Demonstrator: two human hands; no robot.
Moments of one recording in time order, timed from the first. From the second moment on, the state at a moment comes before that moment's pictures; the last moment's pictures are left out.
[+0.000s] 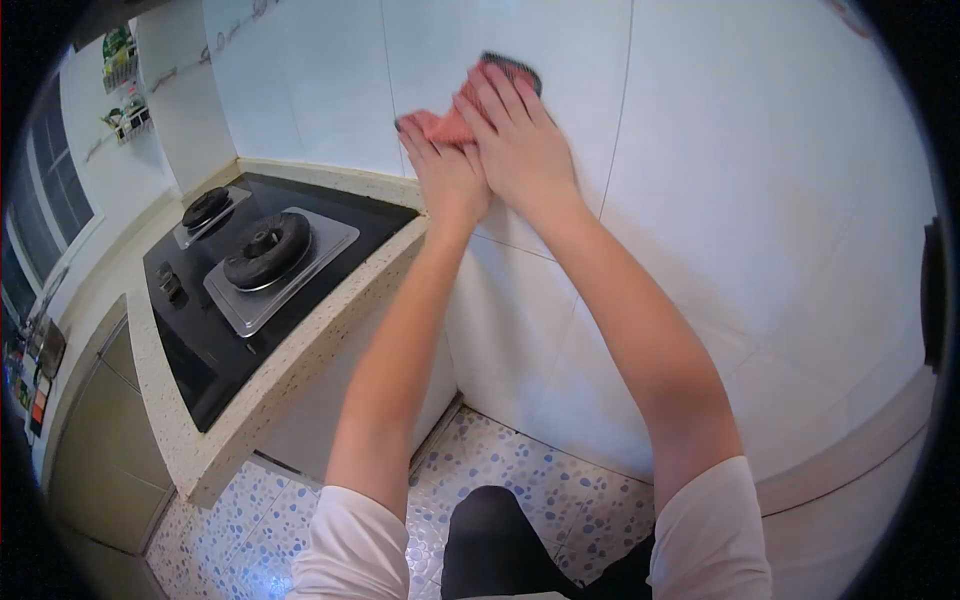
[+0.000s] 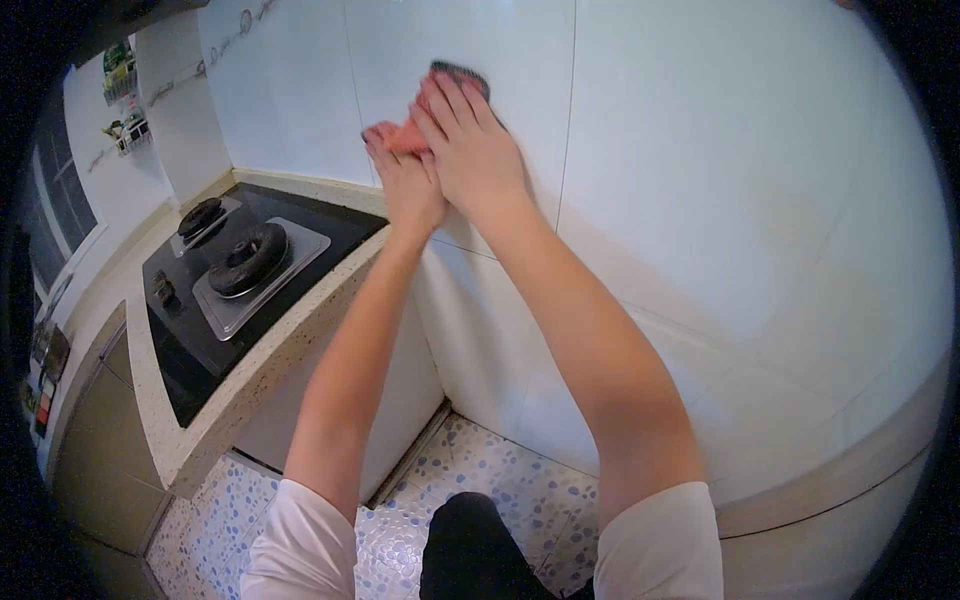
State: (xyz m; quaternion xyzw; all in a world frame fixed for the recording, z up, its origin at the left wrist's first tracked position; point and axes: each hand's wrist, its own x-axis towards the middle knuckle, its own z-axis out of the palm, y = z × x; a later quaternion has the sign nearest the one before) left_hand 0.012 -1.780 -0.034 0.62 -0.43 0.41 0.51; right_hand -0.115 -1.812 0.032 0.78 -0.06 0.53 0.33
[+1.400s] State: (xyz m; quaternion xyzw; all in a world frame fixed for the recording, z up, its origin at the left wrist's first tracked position) left_hand 0.138 -1.793 0.048 0.73 -0.44 0.42 0.31; right_hand -0.054 -1.798 0.095 0.77 -0.16 0.42 0.45
